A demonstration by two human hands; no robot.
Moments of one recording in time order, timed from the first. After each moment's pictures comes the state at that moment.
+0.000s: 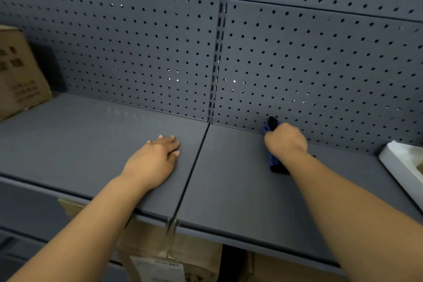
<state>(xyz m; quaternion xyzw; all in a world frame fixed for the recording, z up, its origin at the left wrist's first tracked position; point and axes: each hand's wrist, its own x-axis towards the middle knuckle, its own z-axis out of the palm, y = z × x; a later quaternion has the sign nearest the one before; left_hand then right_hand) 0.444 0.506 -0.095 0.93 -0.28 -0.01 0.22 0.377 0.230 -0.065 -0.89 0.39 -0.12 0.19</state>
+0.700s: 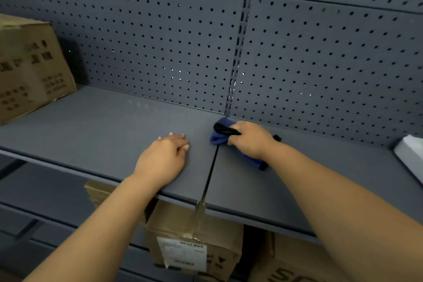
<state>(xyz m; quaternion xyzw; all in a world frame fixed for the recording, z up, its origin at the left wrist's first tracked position) 0.426 0.538 -0.094 0.92 -0.26 0.02 0.29 0.392 0.326 -0.060 -0.96 0.10 0.01 0.24</state>
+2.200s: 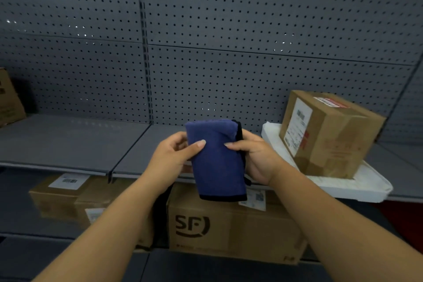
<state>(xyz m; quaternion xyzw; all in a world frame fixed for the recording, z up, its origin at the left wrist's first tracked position) 0.167 0.413 -0.020 0.64 -0.31 -0.12 0.69 0.079 0.249 -0.001 -0.63 0.02 -0.13 0.77</state>
